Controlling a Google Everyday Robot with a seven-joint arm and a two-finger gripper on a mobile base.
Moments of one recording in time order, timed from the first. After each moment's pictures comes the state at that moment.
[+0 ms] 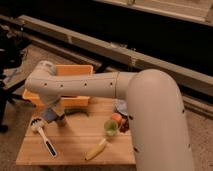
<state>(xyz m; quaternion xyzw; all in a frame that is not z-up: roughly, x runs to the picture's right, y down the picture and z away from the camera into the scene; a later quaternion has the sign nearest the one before) -0.262 0.087 0.736 -0.22 -0.18 -0.38 0.88</state>
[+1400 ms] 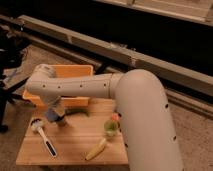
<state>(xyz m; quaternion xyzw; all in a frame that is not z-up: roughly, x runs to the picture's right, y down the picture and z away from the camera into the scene) -0.264 0.096 0.765 -0.24 -0.15 -0.38 0.88</state>
